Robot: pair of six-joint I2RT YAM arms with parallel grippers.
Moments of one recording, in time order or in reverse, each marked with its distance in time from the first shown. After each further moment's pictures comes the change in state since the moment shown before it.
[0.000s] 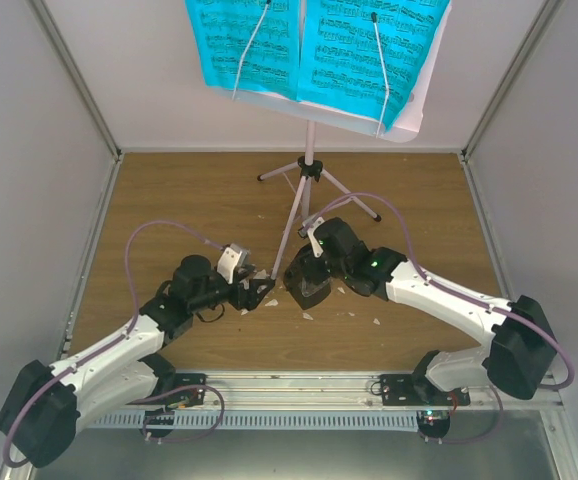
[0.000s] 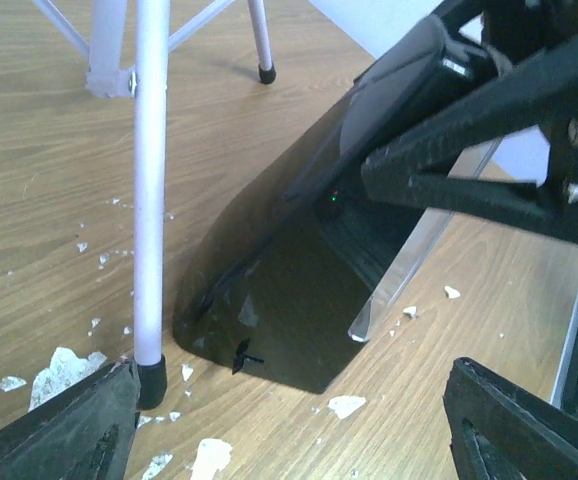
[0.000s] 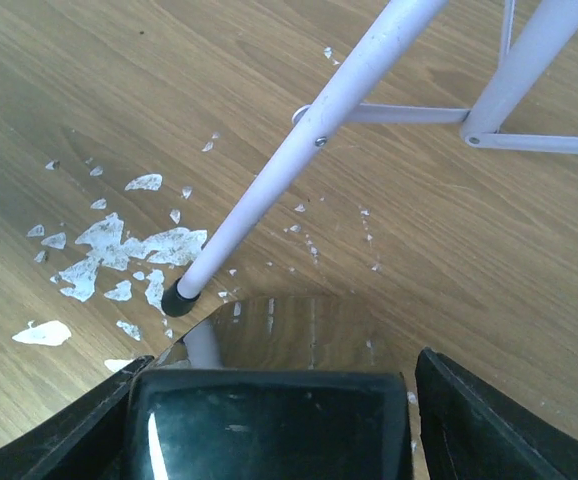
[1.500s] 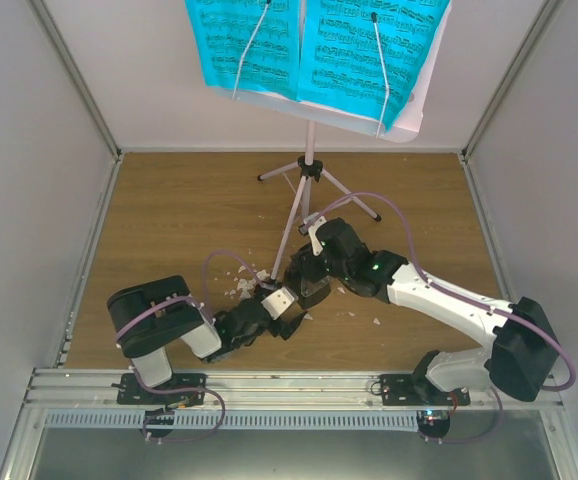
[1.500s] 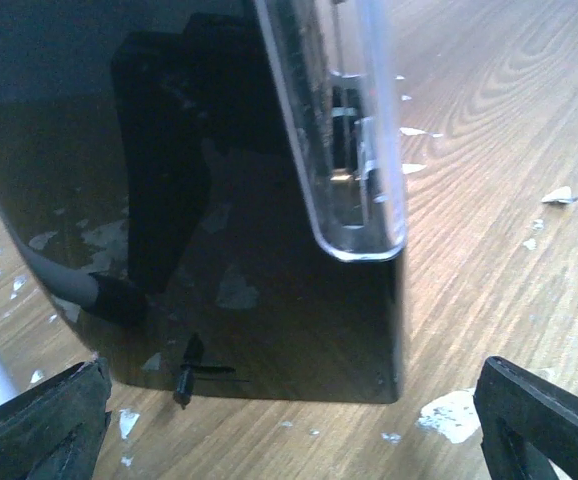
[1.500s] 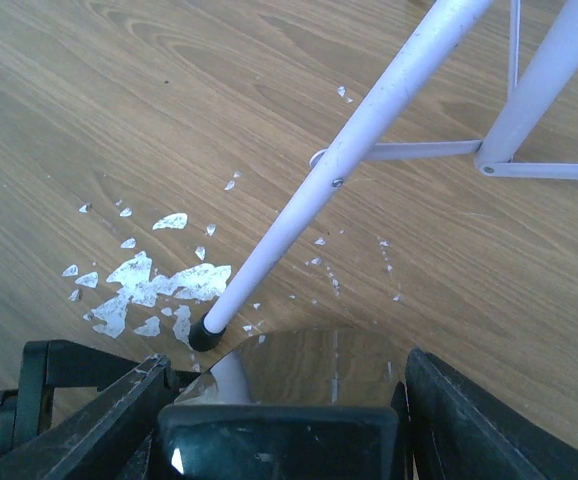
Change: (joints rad) left arm -0.459 0.806 -0.127 0.969 -0.578 0.337; right arm 0.003 -0.015 -0.030 0.095 -0.023 0.048
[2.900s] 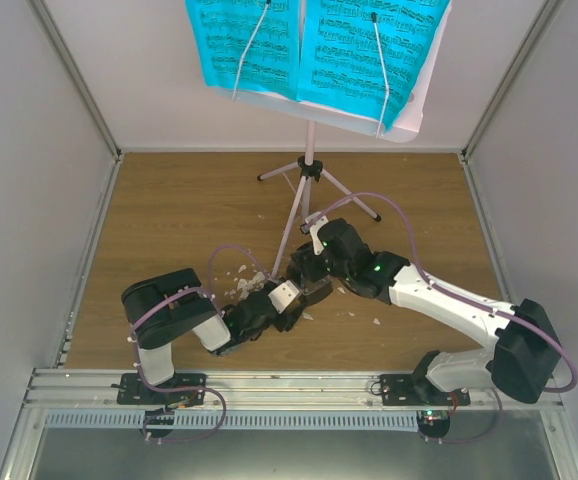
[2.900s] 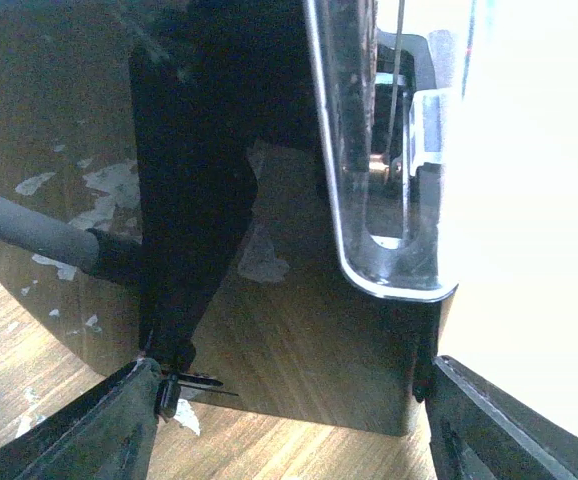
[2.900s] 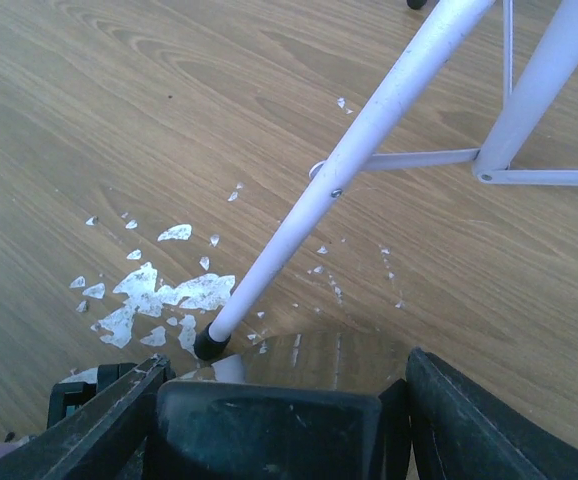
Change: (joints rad) left arm 0.049 0.098 0.082 -0.024 0.038 -0.055; right arm 0.000 -0.014 -0.011 0.021 0.001 0.017
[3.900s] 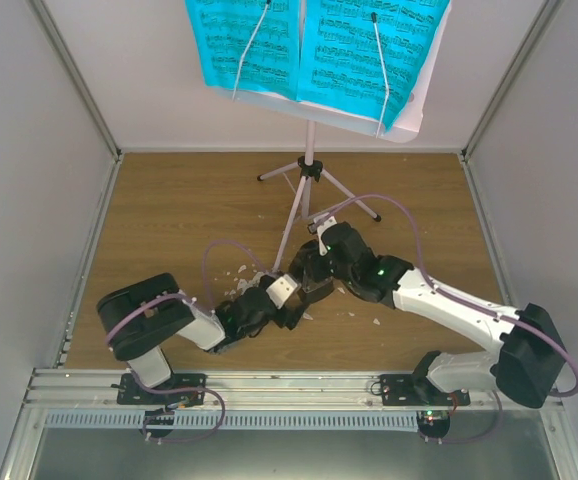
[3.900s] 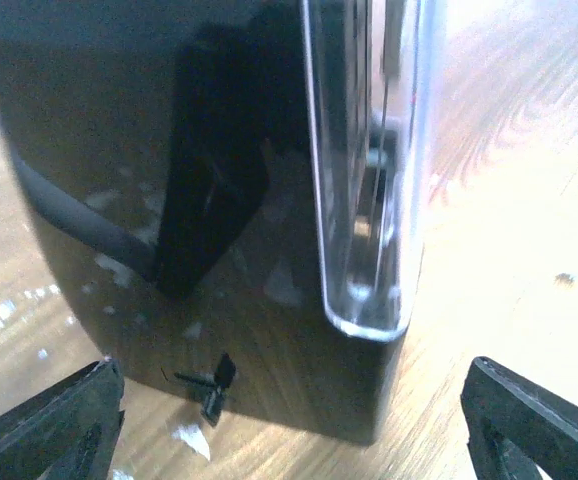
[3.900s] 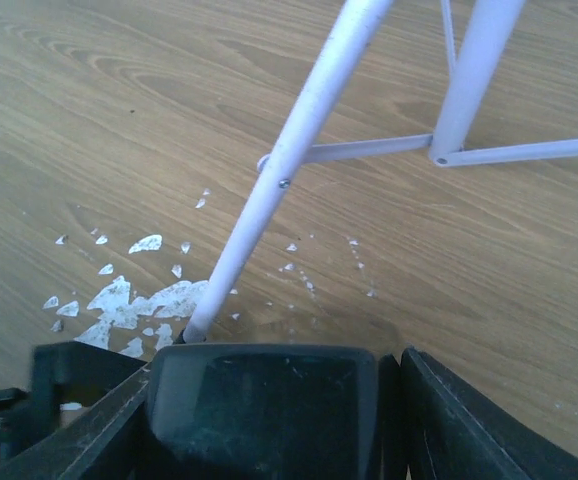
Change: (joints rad) left arm 0.000 -0.100 0.010 -0.106 0.012 -0.037; right arm 0.000 -0.027 -0.036 0.017 0.063 0.053
